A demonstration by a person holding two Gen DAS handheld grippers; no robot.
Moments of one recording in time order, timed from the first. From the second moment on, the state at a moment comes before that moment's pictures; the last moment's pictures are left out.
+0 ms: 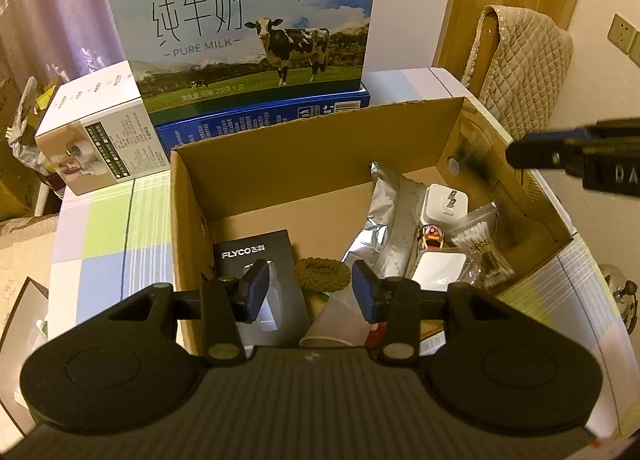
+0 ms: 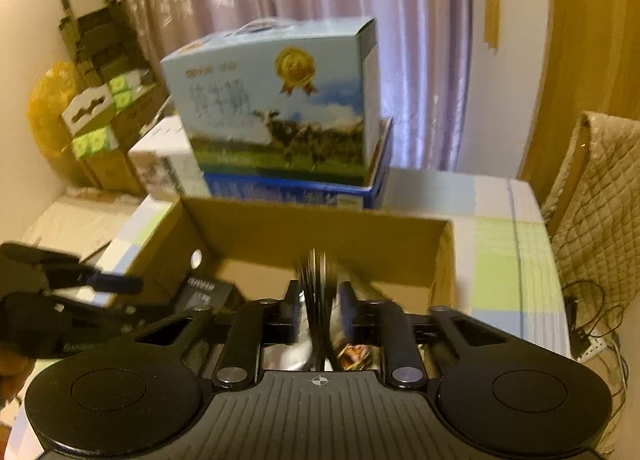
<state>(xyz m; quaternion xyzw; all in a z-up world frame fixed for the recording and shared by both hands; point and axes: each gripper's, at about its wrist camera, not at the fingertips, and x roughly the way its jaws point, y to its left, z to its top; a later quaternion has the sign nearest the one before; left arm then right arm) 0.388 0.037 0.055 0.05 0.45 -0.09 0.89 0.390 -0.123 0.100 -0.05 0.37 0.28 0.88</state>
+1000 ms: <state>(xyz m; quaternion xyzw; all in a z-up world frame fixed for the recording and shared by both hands) 0.209 0.033 0.095 -0.01 0.41 -0.04 0.91 0.236 -0.181 0.109 -0.02 0.41 0.25 0.88</state>
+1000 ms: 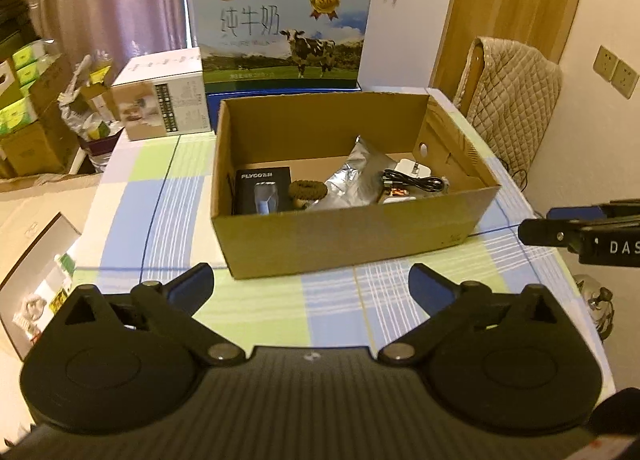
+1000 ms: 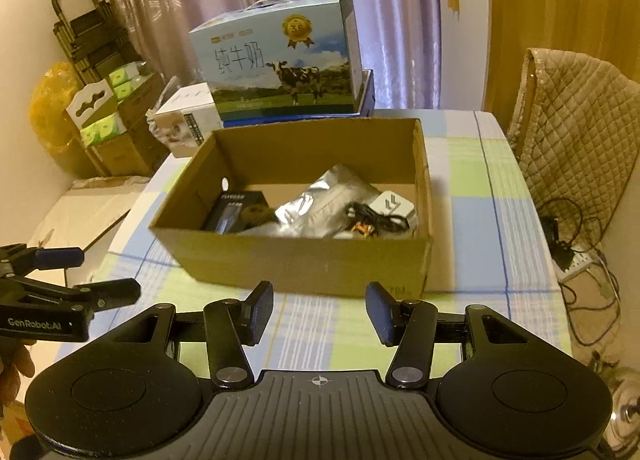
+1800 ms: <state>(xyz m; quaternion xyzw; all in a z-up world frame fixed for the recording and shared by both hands) 0.054 0.009 0.108 -0.04 0.39 0.01 0.92 0.082 -0.235 0.113 -0.01 0.41 0.24 0.88</state>
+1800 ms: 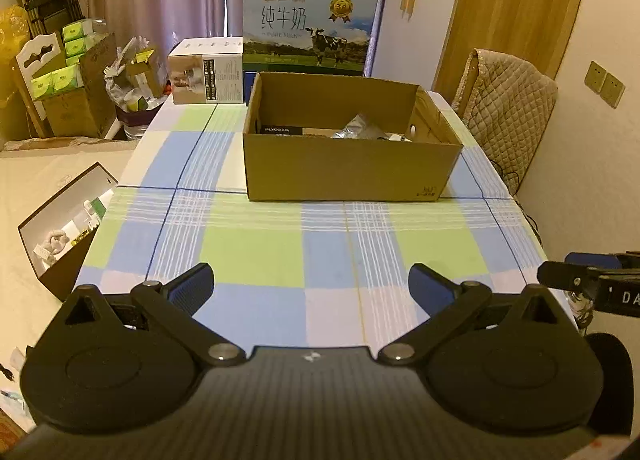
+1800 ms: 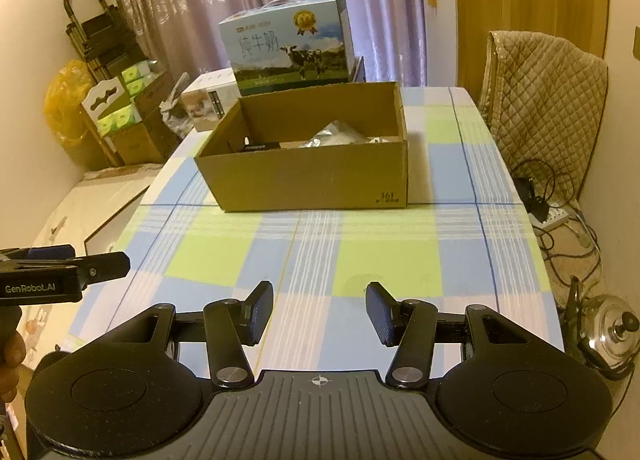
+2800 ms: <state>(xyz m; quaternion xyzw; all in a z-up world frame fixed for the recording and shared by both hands) 0.034 -0.010 0.106 -0.03 0.39 0.01 0.92 0.066 -0.223 0.108 -0.02 0.41 0.26 0.87</state>
